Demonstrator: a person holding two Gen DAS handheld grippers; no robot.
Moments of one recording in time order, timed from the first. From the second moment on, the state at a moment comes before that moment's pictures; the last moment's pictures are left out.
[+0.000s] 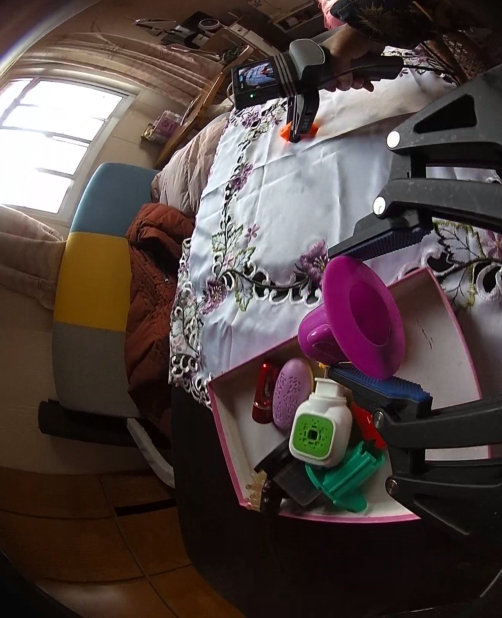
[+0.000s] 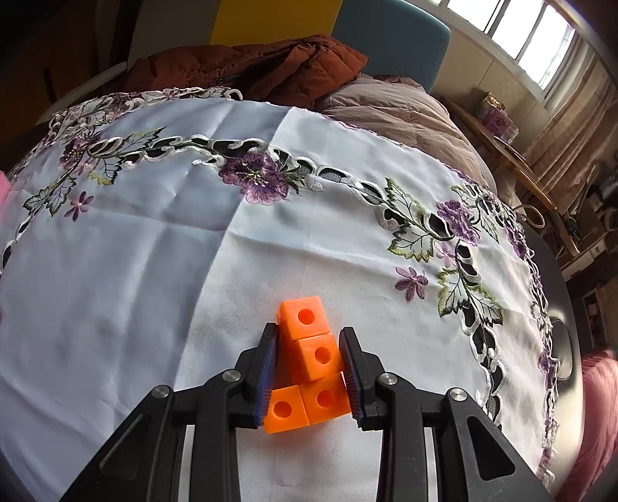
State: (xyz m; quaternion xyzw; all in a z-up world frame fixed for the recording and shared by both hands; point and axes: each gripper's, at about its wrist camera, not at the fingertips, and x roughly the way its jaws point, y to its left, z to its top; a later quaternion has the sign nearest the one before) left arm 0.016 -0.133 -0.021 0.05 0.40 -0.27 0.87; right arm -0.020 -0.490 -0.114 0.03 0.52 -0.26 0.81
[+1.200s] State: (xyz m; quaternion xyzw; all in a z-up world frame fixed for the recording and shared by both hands) left arm 0.040 -0.021 -0.060 0.00 0.45 -0.16 0.88; right arm -0.019 -0.486 -0.114 0.01 0.52 -0.26 0.81
